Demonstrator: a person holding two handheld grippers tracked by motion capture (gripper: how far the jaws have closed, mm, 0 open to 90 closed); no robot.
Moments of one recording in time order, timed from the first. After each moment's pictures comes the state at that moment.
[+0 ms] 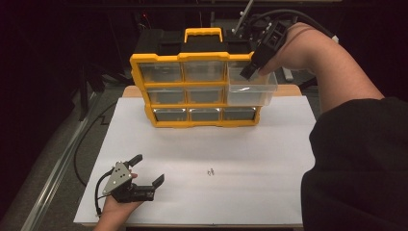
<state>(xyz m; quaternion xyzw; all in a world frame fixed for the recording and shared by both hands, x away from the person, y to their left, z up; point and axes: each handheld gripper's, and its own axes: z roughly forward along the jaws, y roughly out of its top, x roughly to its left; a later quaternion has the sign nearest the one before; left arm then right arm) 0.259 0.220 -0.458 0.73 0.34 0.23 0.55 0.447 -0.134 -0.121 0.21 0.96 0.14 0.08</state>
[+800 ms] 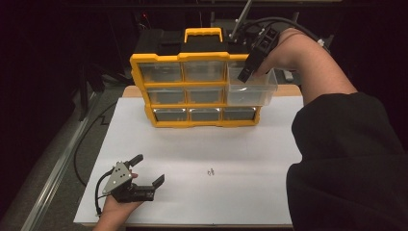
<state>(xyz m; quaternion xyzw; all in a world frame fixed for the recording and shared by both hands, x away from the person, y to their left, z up) 0.260 0.220 -0.458 0.73 0.34 0.23 0.55 0.474 -0.134 -0.146 0.25 0.96 0.12 0.09</state>
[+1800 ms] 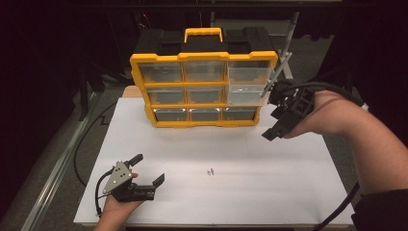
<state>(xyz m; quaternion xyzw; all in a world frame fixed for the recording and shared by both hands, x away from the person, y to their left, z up) 0.260 0.219 -0.457 0.72 0.34 0.23 0.55 0.364 -0.188 -0.211 0.23 0.96 0.11 0.05</state>
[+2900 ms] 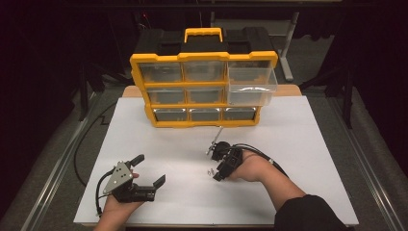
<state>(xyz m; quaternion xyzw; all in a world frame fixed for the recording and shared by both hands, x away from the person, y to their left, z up) 0.260 0.218 -0.457 0.73 0.33 0.22 0.56 0.376 -0.090 -0.428 0.19 0.97 0.13 -0.04</state>
